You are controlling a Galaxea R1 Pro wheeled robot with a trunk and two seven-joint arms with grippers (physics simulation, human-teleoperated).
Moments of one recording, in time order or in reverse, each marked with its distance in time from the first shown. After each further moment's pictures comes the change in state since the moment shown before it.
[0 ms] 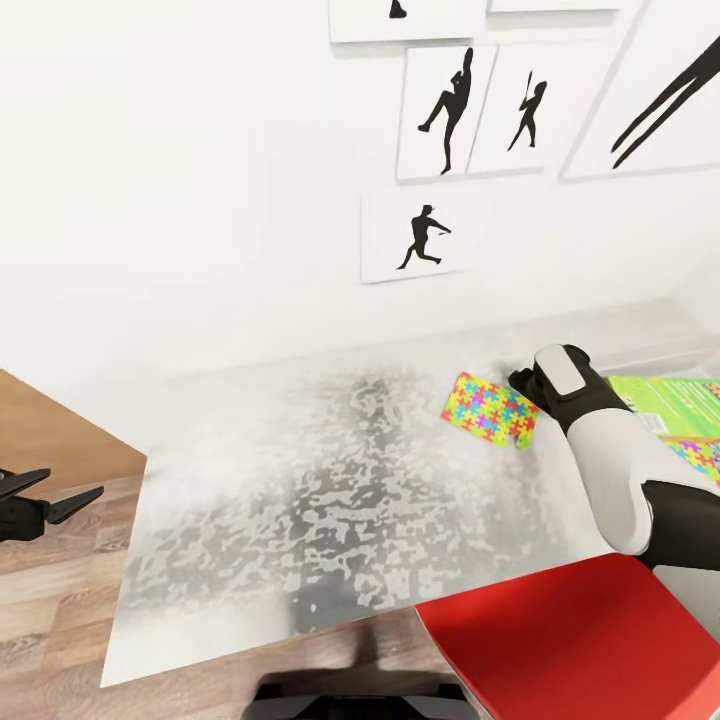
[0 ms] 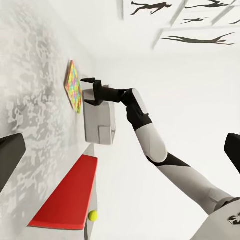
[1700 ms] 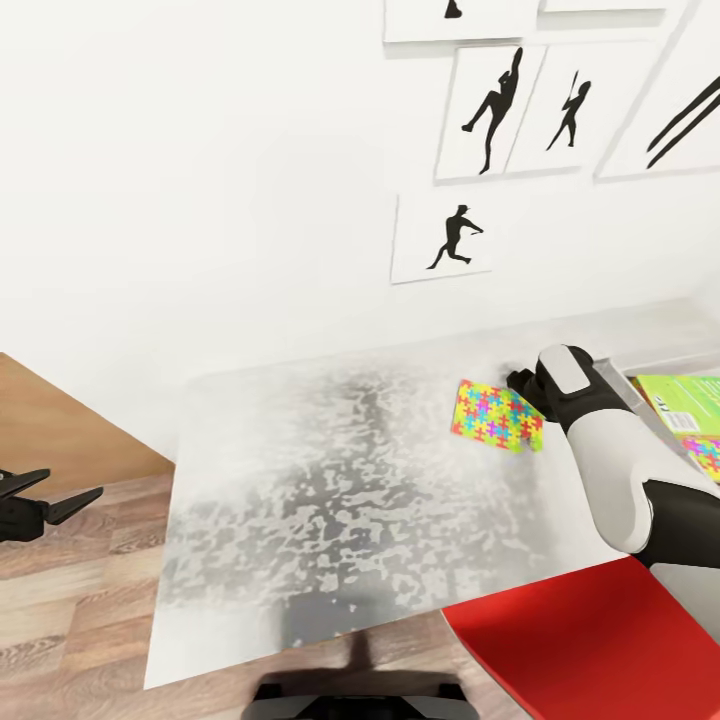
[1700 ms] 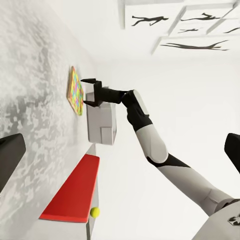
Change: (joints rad) left arm 0.000 0.000 0.000 0.006 0.000 0.000 0.000; right arm 0.000 0.004 -0.053 0.000 -0.032 0.001 0.001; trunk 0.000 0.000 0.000
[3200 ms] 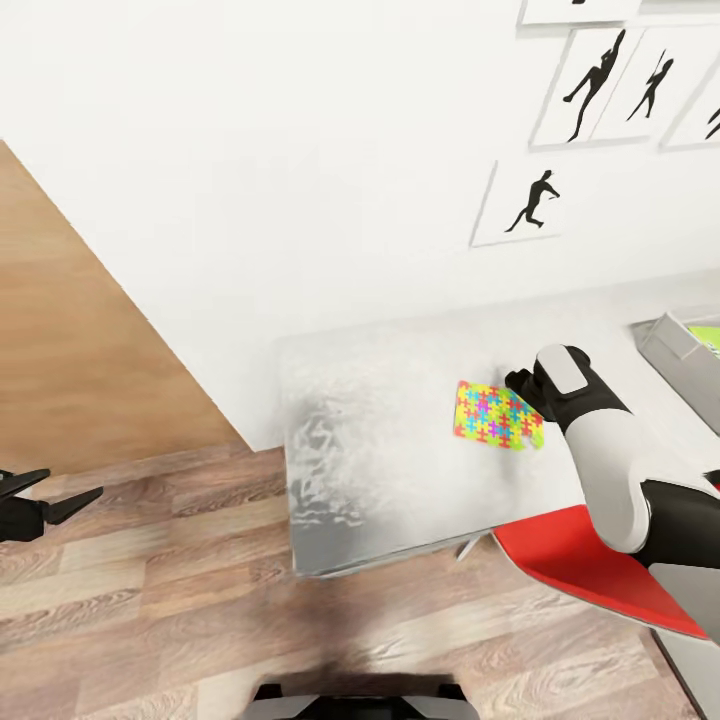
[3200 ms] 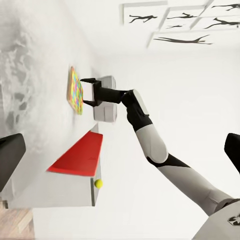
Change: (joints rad) left arm 0.000 0.000 0.000 0.000 0.000 0.000 0.000; right arm 0.000 0.007 0.002 0.000 0.001 0.000 -0.001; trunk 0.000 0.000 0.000
